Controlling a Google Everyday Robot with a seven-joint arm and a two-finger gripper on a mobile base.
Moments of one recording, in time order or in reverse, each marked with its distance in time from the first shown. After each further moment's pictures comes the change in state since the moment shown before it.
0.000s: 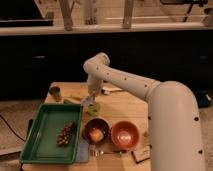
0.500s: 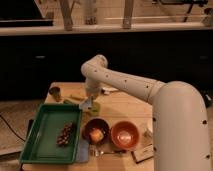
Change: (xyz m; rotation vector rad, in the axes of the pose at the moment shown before) arm -0.023 -0.005 -0.005 -0.001 -0.009 -0.003
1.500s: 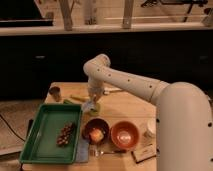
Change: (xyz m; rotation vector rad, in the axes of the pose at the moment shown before) arm -0.009 0.015 -0.008 -0.015 -0.042 0.015
